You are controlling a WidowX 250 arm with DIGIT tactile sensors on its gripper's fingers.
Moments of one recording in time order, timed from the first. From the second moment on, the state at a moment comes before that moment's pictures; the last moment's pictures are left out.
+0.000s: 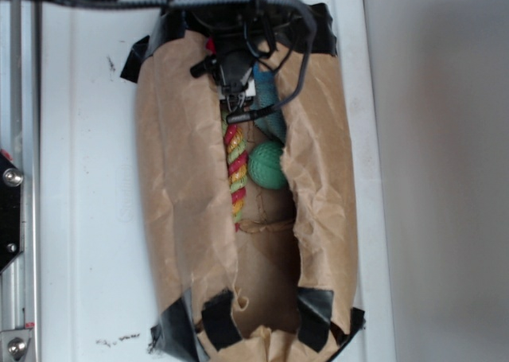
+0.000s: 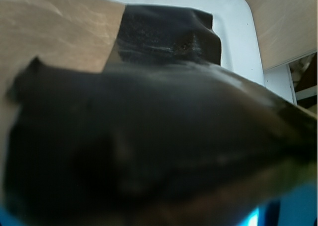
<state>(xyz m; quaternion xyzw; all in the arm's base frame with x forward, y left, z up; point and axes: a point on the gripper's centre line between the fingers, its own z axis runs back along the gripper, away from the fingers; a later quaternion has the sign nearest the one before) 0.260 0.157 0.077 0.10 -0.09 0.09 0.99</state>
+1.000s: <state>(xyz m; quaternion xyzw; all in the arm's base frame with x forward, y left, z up) 0.253 0.114 0.104 0.07 -0.15 0.03 0.99</state>
